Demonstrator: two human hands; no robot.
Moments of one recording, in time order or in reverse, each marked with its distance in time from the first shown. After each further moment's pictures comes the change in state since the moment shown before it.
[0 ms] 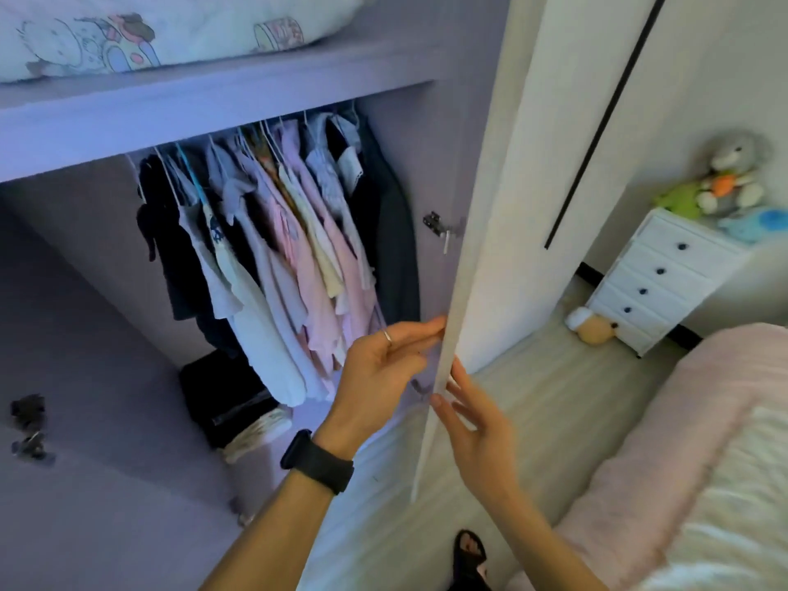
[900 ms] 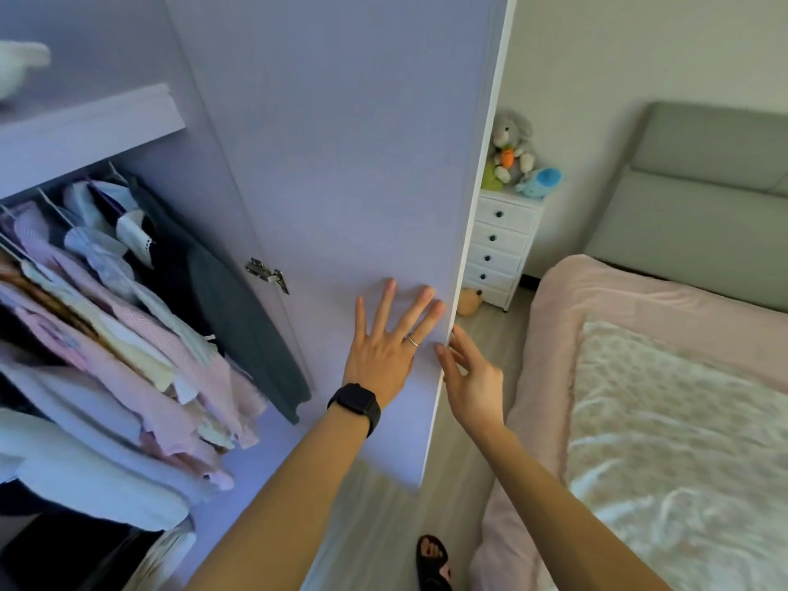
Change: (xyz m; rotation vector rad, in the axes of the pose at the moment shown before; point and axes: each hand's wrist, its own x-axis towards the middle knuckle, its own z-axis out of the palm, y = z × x) left_hand 0.134 -0.107 0.165 1.475 -0.322 0.849; right_hand 0.070 0.011 -0.157 -0.350 0.451 0.104
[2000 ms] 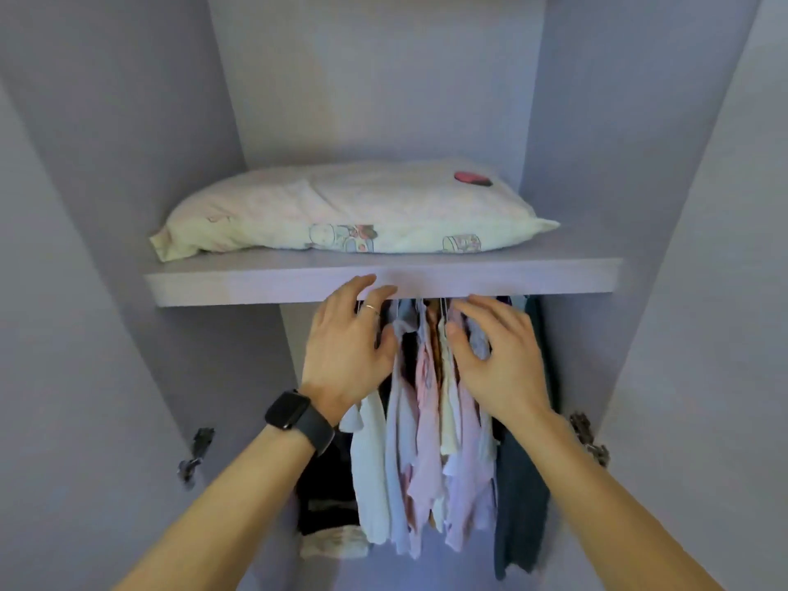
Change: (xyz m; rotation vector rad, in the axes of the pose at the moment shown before) left_hand -0.140 -0.224 -0.274 0.354 0.366 -1.040; right_hand 0.057 -0.318 0.222 0.324 -0.528 -0.999
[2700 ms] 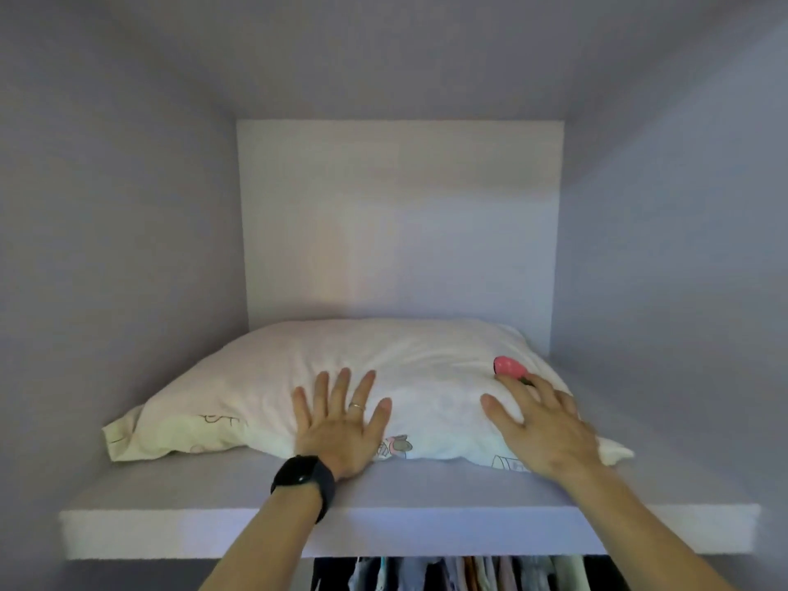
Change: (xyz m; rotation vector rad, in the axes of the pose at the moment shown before) left_hand 0.204 -0.125 0.069 0.201 -0.392 -0.339; right_hand 0.231 0.068 0.058 -0.460 -0.384 0.325
